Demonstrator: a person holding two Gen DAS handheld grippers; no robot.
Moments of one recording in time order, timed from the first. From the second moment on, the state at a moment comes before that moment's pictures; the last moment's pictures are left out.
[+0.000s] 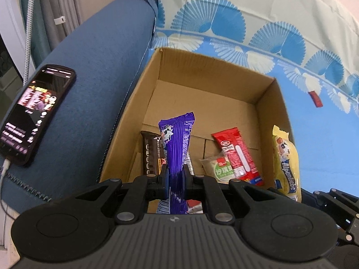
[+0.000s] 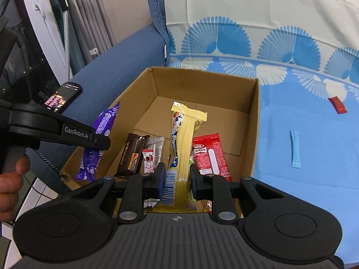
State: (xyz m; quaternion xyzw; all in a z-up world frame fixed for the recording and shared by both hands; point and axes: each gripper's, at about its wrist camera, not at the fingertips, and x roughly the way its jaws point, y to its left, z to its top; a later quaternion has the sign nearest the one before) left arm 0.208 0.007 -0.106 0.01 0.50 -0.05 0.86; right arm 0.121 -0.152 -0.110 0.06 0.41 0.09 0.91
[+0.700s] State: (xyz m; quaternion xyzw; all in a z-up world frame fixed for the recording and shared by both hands) left arm 0.254 0.000 -0.155 0.08 0.51 -0.01 0.86; right arm 0.175 -0.155 -0.150 0.07 0.44 0.08 0.89
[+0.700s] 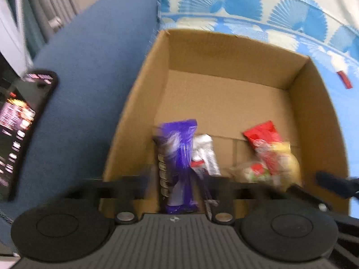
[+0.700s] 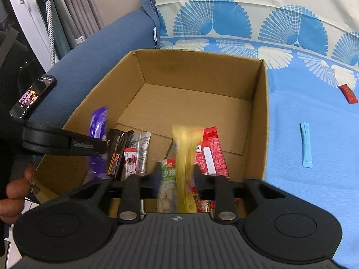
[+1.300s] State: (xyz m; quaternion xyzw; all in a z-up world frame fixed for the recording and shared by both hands) left arm 0.118 0.024 -0.105 0.06 0.50 0.00 0.86; right arm 0.073 -0.149 -0.094 0.08 0.43 0.07 0.90
